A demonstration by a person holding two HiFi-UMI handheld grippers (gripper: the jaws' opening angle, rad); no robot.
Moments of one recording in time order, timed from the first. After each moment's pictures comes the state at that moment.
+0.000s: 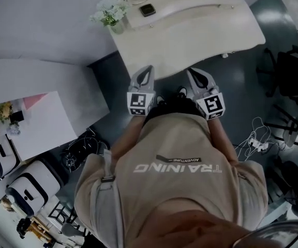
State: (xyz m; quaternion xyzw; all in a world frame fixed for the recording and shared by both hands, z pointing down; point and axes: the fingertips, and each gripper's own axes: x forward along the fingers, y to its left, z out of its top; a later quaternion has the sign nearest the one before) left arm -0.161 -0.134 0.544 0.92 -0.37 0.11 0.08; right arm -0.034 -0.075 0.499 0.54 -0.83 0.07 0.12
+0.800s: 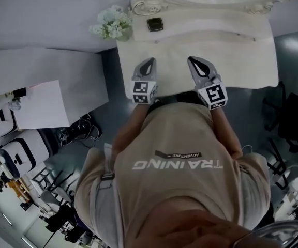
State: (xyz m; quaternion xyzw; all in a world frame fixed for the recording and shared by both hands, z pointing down) left arm -0.081 -0.288 0.600 0.84 -0.49 0.16 0.14; right arm 0.058 -0.271 0.515 0.41 -0.90 0.07 0.10
